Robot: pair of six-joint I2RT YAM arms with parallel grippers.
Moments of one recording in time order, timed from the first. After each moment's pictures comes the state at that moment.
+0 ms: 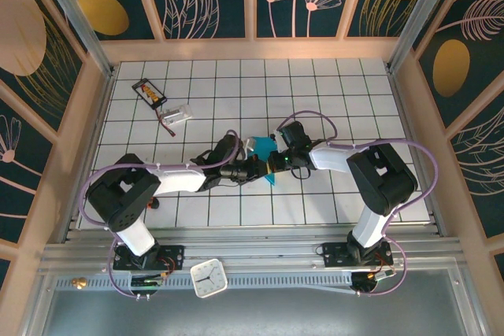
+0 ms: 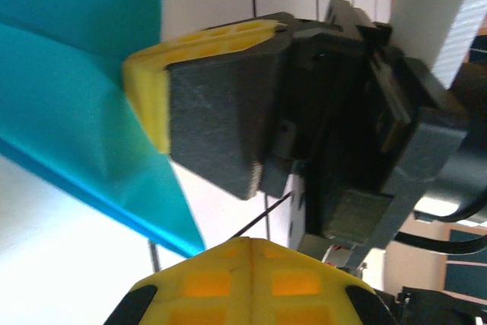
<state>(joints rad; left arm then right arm) -0.80 1.69 0.75 0.32 0.45 -1.09 0.59 1.73 0.84 -0.13 -0.28 0.34</state>
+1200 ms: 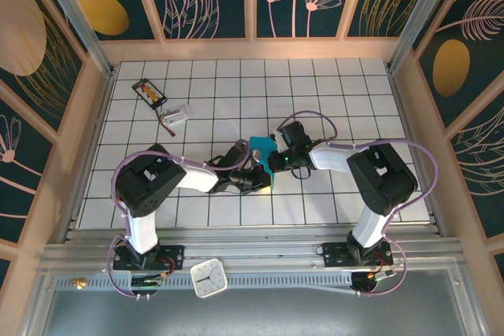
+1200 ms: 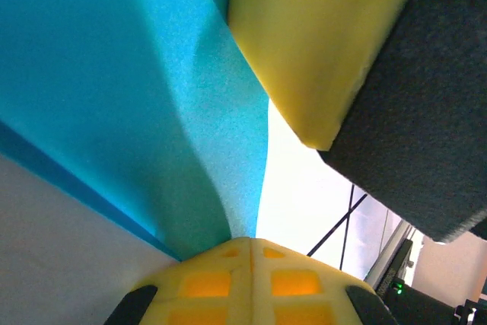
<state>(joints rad) -0.83 1.88 0.78 0.31 0.47 -1.10 0.59 1.73 0.84 -0.13 -0.28 0.33</state>
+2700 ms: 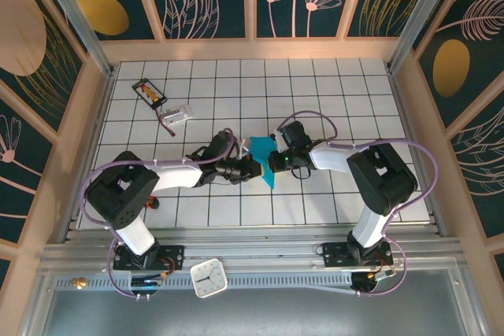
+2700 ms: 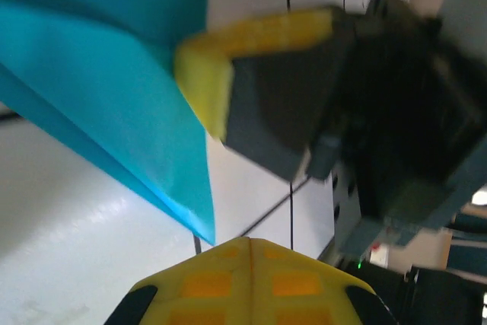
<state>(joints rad) -0.71 1.69 0.76 0.21 0.55 -1.00 0.59 1.73 0.84 -0.13 -0.28 0.33</state>
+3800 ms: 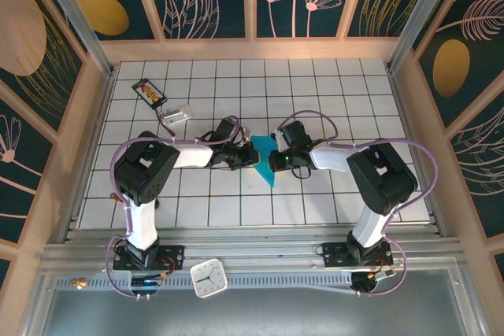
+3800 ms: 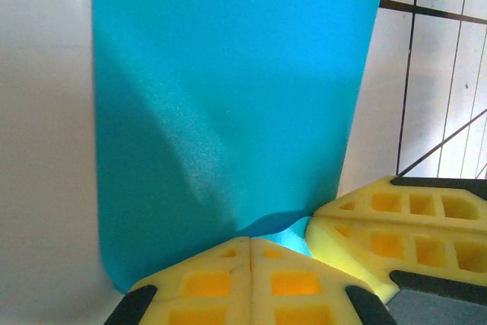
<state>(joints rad) -0.63 1.94 0.99 0.06 0.48 -0.85 0.59 1.73 0.84 -0.12 -0.28 0.33</state>
